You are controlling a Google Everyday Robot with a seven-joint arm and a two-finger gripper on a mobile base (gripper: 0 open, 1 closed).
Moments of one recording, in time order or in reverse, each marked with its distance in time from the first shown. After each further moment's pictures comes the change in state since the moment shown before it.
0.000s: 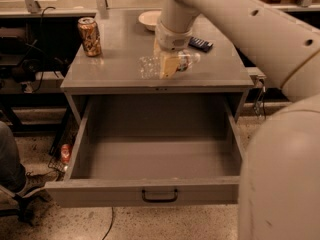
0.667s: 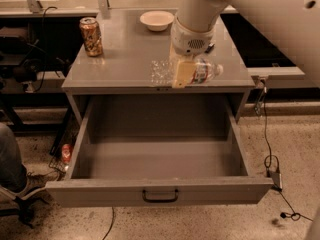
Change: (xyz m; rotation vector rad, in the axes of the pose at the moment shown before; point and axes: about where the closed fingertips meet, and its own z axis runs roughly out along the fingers) arm 0.004 0.071 -0.055 -0.054 0.023 0.172
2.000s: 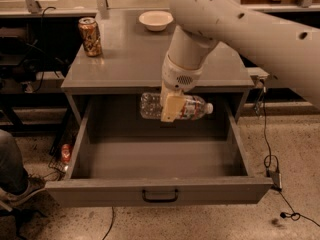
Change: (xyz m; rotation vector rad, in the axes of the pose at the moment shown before) arm -0.024 0.064 0.057 -0.138 -0.075 0.103
